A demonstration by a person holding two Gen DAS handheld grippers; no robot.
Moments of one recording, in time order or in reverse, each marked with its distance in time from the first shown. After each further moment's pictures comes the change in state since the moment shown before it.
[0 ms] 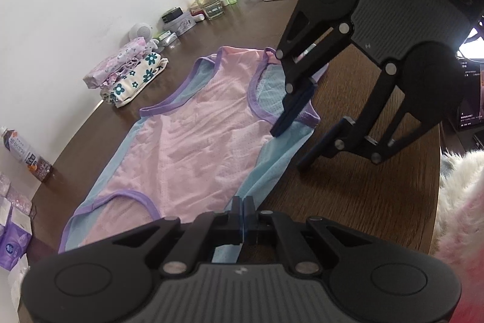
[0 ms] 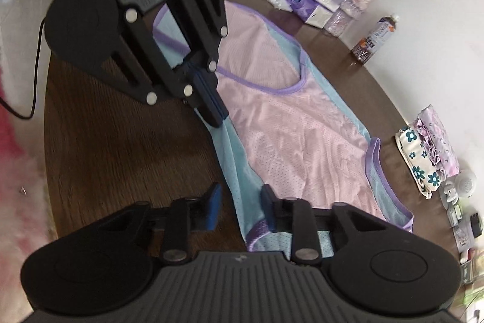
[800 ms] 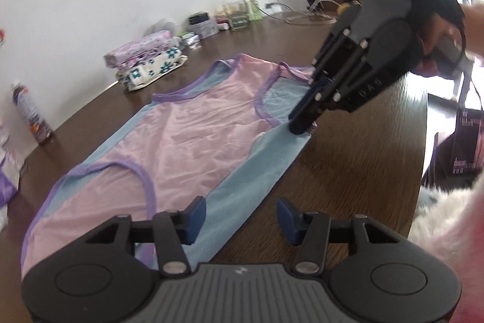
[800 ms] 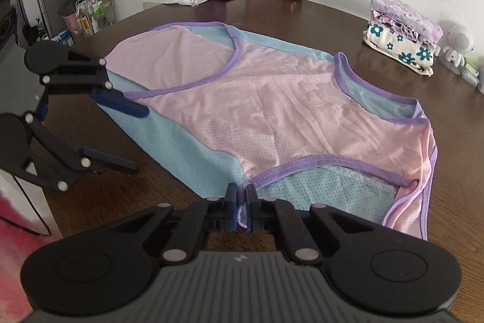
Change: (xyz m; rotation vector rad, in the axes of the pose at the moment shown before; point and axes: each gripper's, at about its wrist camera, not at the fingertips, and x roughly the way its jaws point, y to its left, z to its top) left arm -0.014 -0.006 -0.024 -0.142 -0.057 -0.010; right arm -0.009 -0.066 -0.038 0.615 -0.012 0.125
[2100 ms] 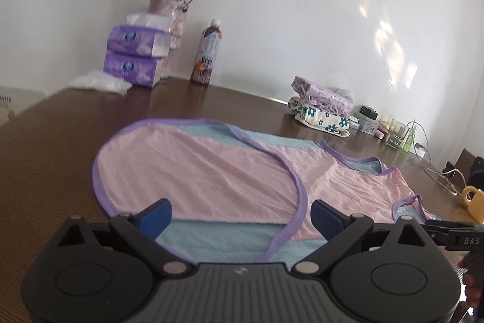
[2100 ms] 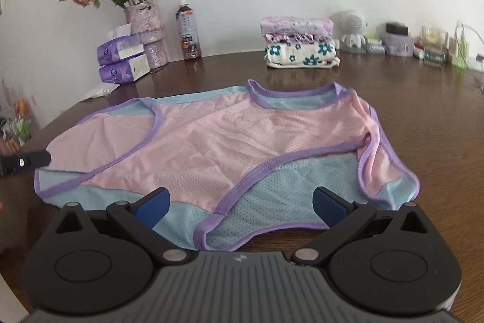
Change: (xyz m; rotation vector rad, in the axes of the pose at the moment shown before) left arm -0.055 0.084 -0.093 -0.847 -0.276 0.344; right arm 0.003 0.003 -0.039 0.365 -0.331 -0.264
